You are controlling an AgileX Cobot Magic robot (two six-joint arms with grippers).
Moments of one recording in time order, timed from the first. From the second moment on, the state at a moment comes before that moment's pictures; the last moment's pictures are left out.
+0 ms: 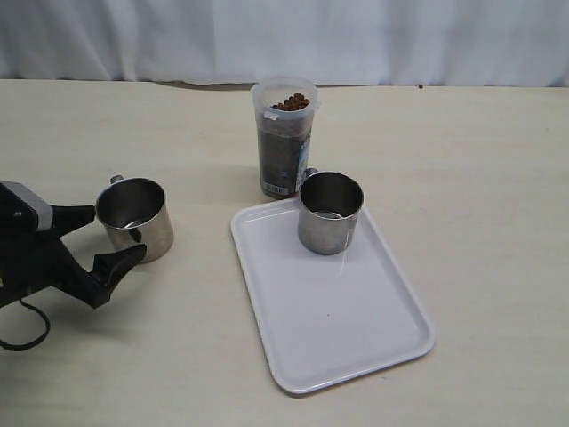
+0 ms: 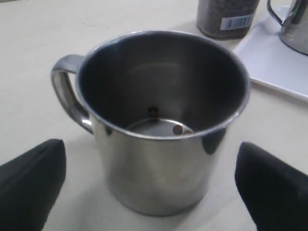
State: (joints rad) left arm 0.11 2.08 -0.35 0.76 -1.20 0.07; right arm 0.21 0.00 -0.01 0.36 0.13 -0.27
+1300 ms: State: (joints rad) left arm 0.04 2.08 -0.63 1.10 -1.20 -0.19; right arm 0.21 0.00 -0.01 0.36 0.13 -0.27
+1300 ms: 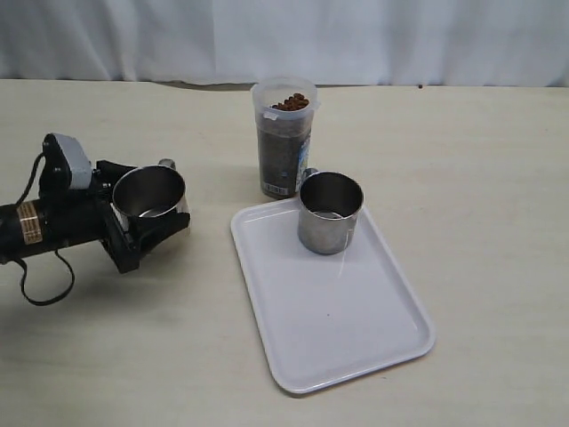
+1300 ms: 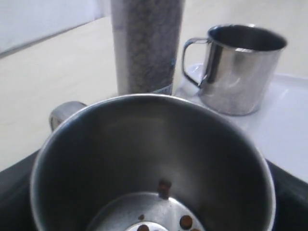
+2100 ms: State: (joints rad) left arm -0.44 2.06 -0.84 1.25 -1.15 -0.31; right arm 0.21 0.00 -0.01 0.36 0.13 -0.27
